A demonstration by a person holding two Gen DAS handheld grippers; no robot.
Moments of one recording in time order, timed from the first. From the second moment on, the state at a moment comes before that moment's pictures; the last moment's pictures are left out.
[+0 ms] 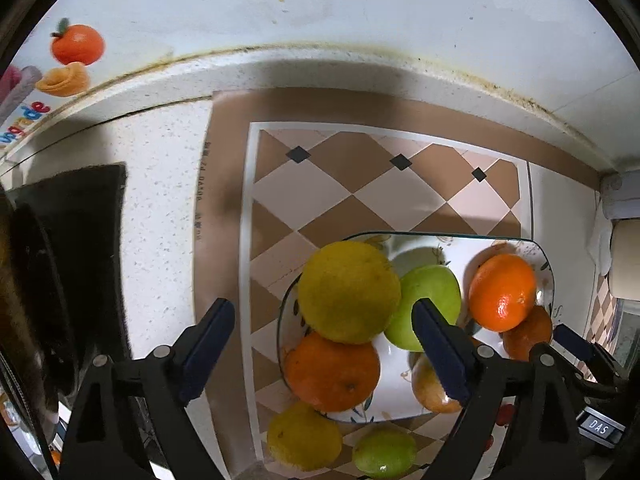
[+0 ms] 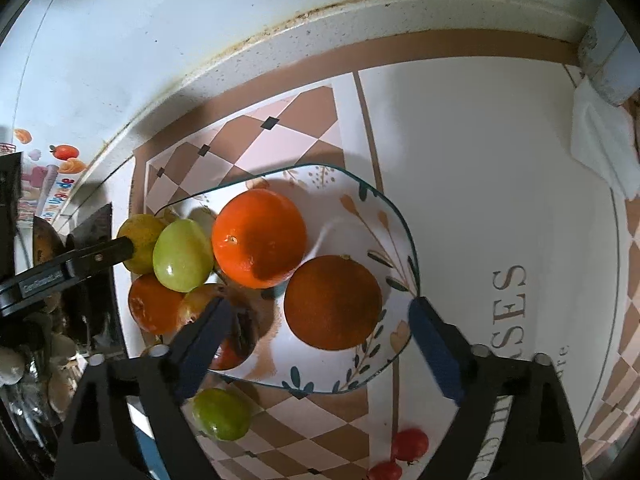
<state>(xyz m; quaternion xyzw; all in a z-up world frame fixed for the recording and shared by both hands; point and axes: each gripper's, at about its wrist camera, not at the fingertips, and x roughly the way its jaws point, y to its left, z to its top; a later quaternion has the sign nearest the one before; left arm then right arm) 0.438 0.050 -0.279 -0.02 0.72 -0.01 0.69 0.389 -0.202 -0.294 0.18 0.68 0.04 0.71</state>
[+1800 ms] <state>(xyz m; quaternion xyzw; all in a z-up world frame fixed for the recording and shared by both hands) 0.190 0.039 -0.067 0.00 0.46 -0.01 0.89 0.166 -0.143 -0.054 0.04 0.49 -0.01 0.87</state>
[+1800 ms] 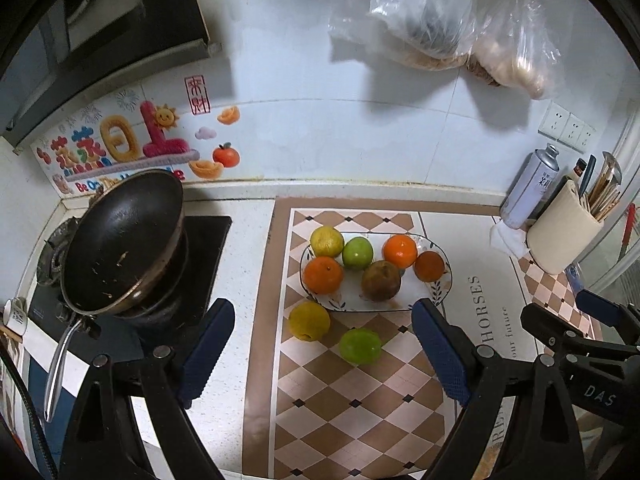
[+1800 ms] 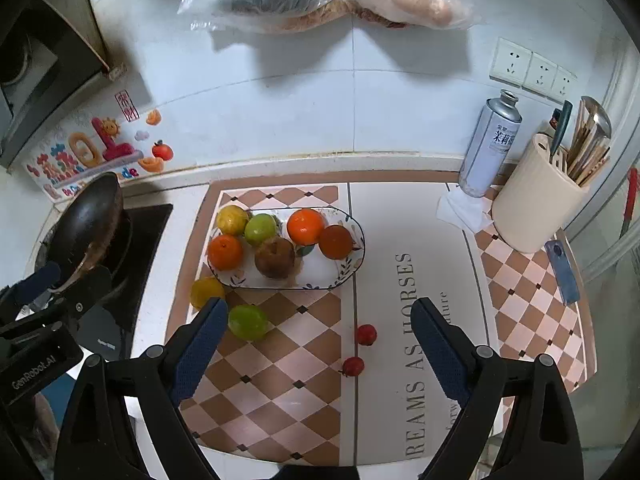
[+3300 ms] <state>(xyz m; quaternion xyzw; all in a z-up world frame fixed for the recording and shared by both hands) 0.318 0.073 -0.305 -0.01 0.70 0.02 0.72 0.249 -0.104 -0.323 0.12 0.70 0.07 0.70</state>
